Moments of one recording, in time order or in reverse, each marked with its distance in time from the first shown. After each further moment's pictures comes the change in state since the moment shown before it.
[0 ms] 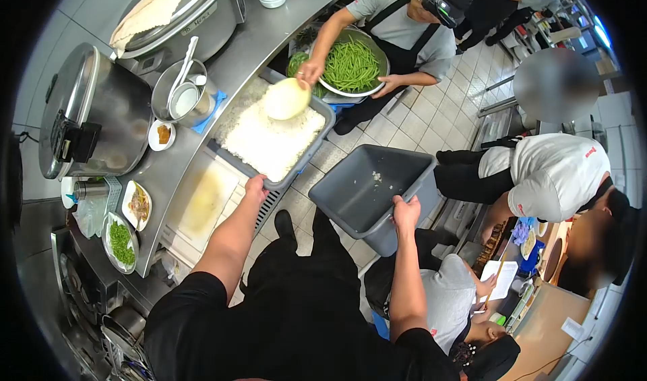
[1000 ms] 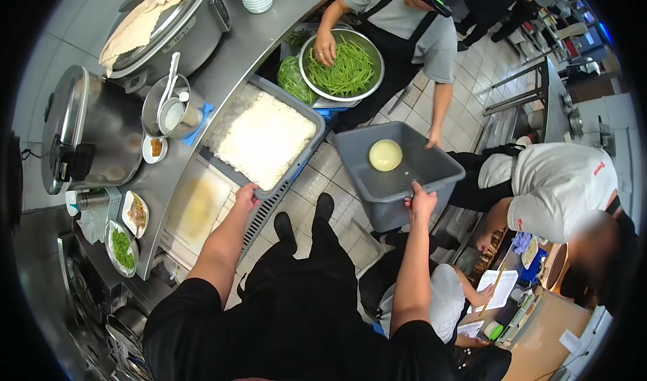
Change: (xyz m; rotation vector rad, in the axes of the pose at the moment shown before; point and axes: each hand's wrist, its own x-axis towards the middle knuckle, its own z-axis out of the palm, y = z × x) left_hand 0.004 0.006 -0.006 0.168 0.056 -0.054; right_hand 0.100 -0.024 -0.032 0.261 0.155 0.130
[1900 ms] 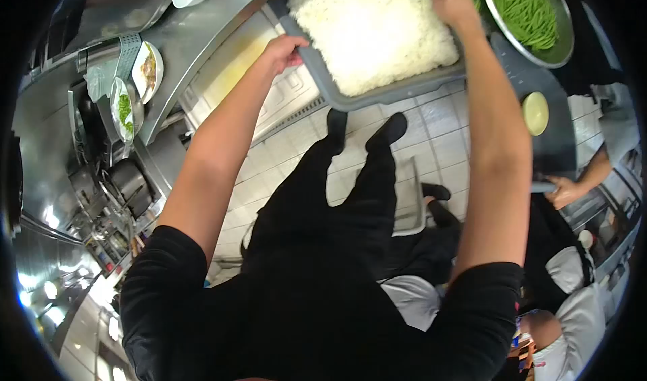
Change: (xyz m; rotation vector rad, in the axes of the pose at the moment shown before) left_hand 0.033 0.085 -0.069 0.039 -0.092 0.179; right_hand 0.056 0.032 0.483 -1.095 -0.830 -1.258
